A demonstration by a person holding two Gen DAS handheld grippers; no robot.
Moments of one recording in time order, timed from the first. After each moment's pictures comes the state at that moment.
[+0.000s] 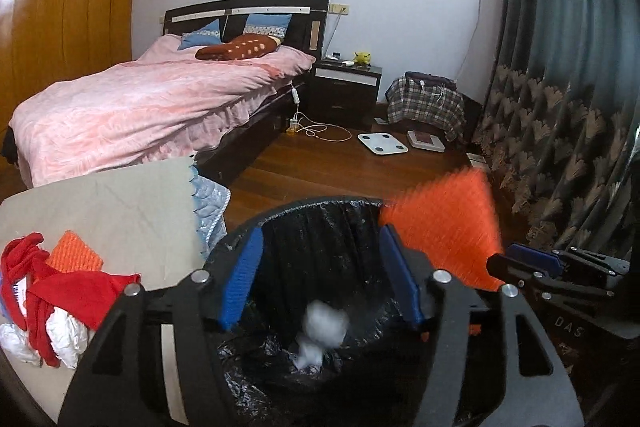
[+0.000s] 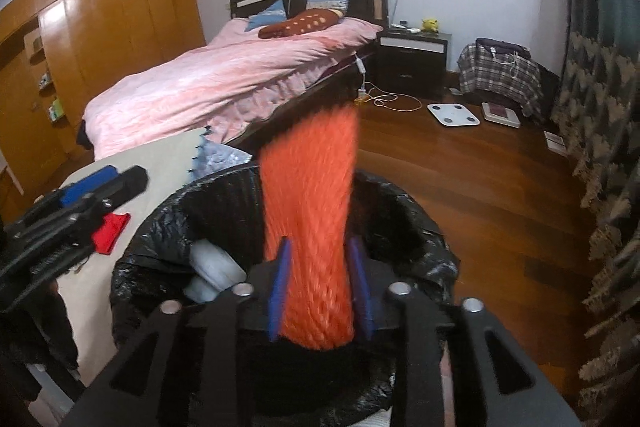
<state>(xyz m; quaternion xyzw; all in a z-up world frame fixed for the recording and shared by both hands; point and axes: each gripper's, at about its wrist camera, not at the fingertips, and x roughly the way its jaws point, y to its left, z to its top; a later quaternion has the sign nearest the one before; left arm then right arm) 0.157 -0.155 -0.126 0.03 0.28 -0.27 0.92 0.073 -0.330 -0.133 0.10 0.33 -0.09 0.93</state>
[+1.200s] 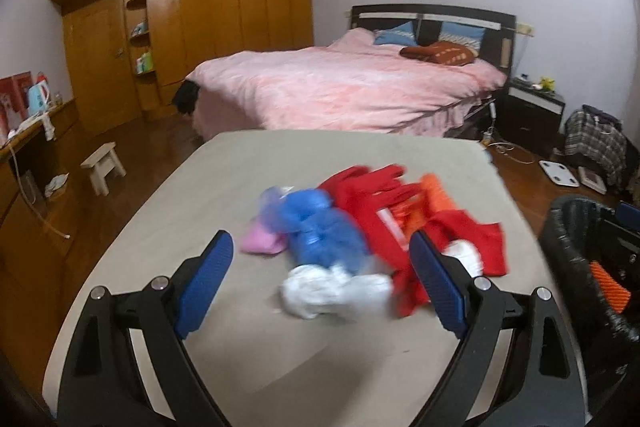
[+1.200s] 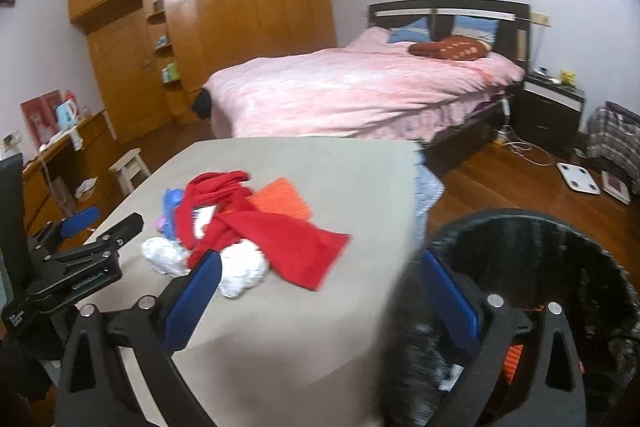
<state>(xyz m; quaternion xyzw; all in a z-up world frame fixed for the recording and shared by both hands) 0.146 0.146 -0.126 0.01 0.28 0.06 0.96 0.151 -0.089 -0.122 0.04 0.29 0.13 0.95</state>
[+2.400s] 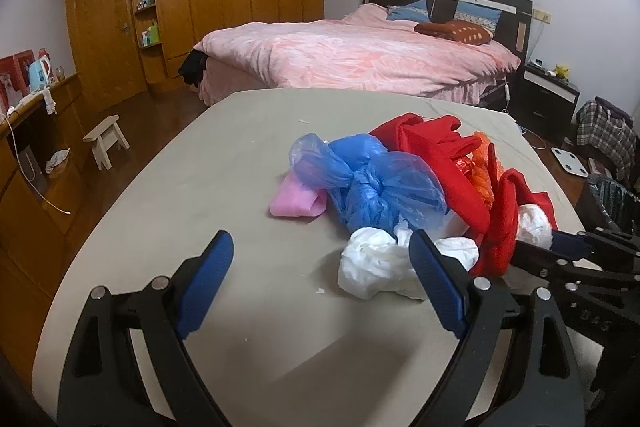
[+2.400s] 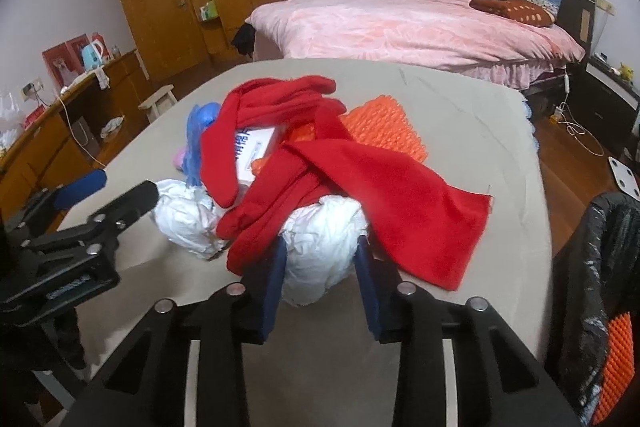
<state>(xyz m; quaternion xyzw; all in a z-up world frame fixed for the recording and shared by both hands) 0.160 0.184 -0.171 0.00 0.32 0.07 0.94 0.192 -0.004 -0.190 0.00 0.38 0.21 0.90</state>
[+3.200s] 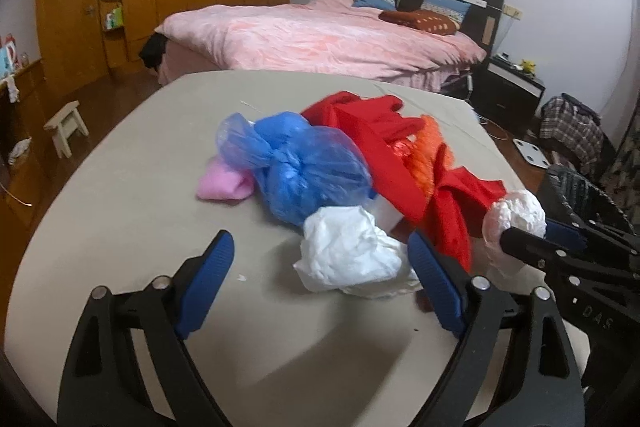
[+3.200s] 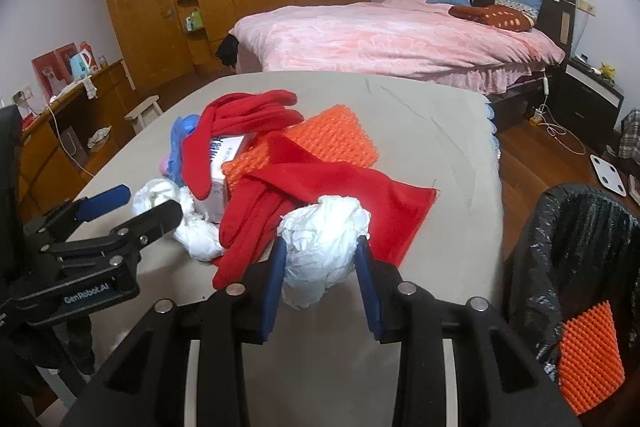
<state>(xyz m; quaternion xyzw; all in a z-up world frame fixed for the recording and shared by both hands) 0.170 0.157 -0.185 -0.04 0.35 -0.01 0.94 0.181 -0.031 -0.180 0.00 0.36 0.18 0.91</state>
